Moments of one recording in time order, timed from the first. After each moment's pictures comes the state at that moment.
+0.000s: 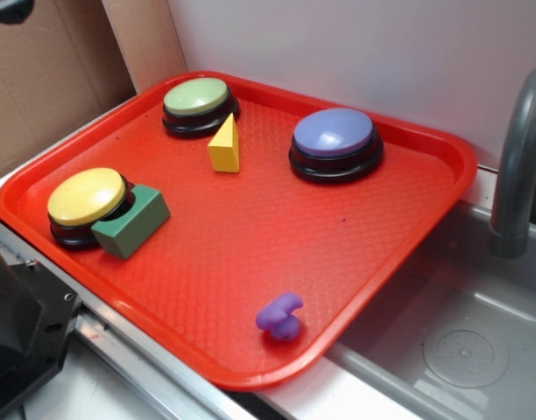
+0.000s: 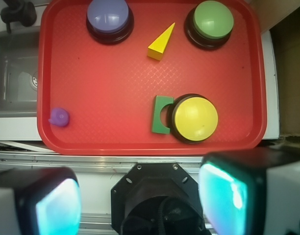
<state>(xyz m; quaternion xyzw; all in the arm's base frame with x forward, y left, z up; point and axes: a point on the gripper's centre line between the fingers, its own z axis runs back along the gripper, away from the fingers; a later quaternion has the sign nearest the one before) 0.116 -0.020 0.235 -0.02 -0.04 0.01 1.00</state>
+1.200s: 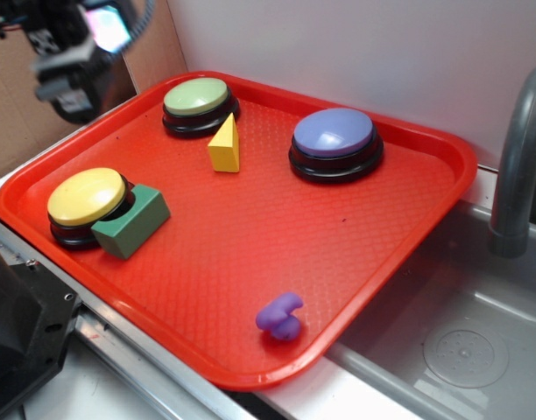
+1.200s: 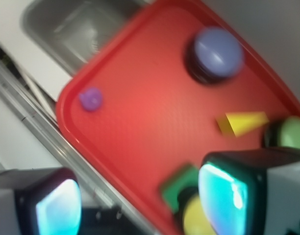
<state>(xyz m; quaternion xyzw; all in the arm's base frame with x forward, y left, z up) 0.160 -0.083 0.179 -0.02 -0.07 -0.45 0.89</state>
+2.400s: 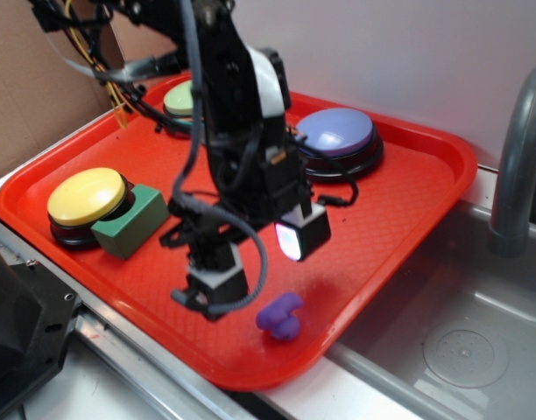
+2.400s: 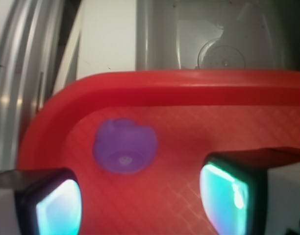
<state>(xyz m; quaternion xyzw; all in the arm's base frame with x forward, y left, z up) 0.174 -0.154 0.041 -0.08 -0.05 -0.72 0.69</state>
